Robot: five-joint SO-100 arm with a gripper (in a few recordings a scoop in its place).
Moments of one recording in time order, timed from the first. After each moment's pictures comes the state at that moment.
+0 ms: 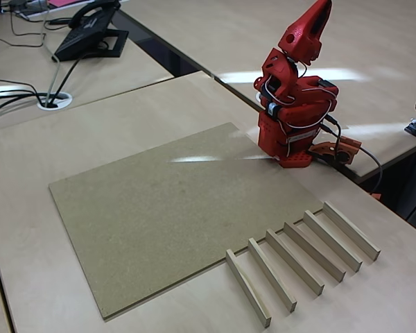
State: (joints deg) arm -0.2 190.5 179.9 -109.8 5.7
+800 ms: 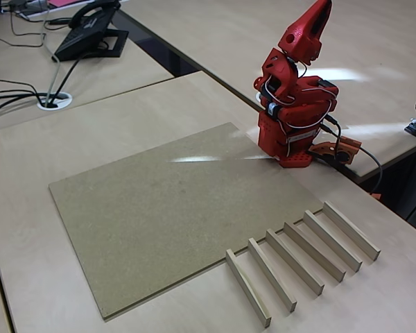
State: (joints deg) arm -0.2 190.5 179.9 -109.8 5.7
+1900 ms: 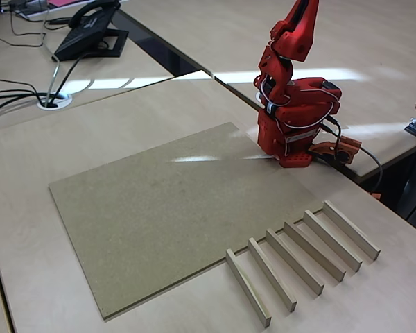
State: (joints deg) arm 7.2 190.5 179.9 -92.8 86.2
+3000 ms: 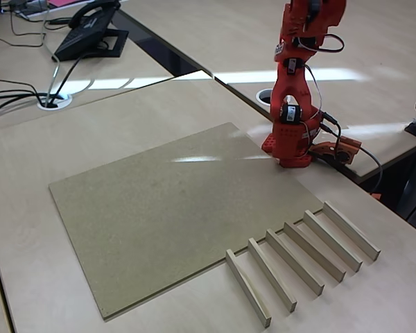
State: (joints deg) arm -55.1 159.5 127.5 -7.9 79.7
